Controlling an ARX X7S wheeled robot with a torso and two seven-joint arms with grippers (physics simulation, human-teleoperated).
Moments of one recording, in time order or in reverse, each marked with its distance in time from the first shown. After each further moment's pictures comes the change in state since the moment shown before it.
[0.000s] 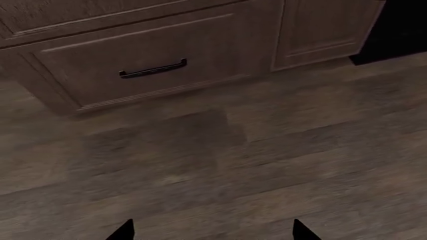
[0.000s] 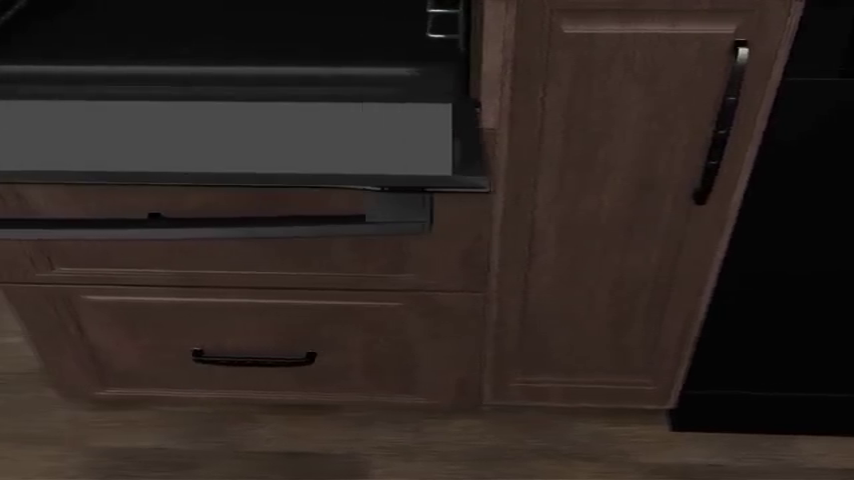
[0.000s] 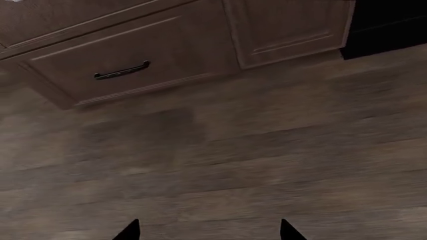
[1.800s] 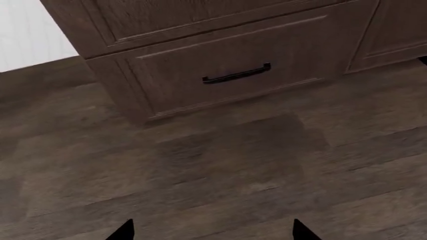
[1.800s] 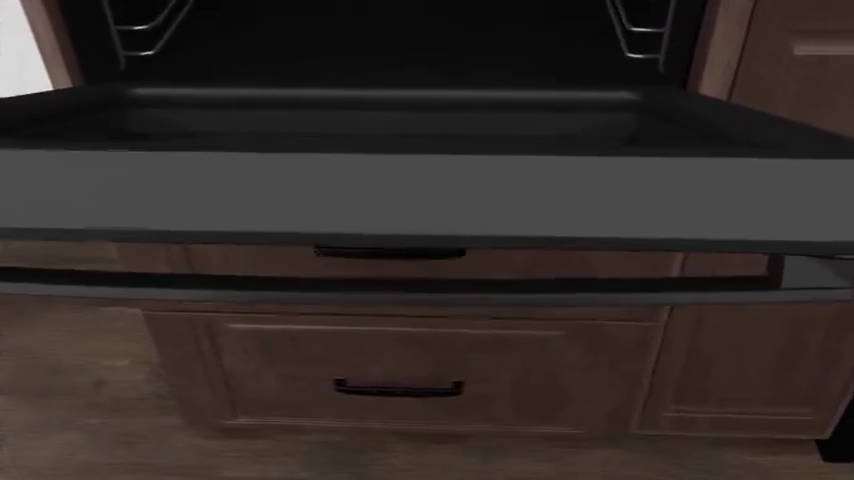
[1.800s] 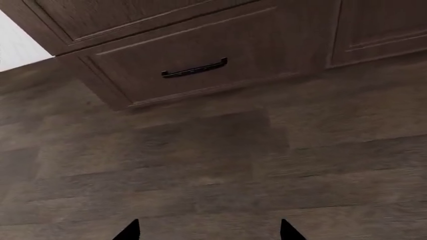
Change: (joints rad) left arm 0.011 -0.020 0.028 0.035 -0.005 0.022 -0.028; right arm -0.002 0.010 -0.033 0.018 0.007 -0.049 -0.012
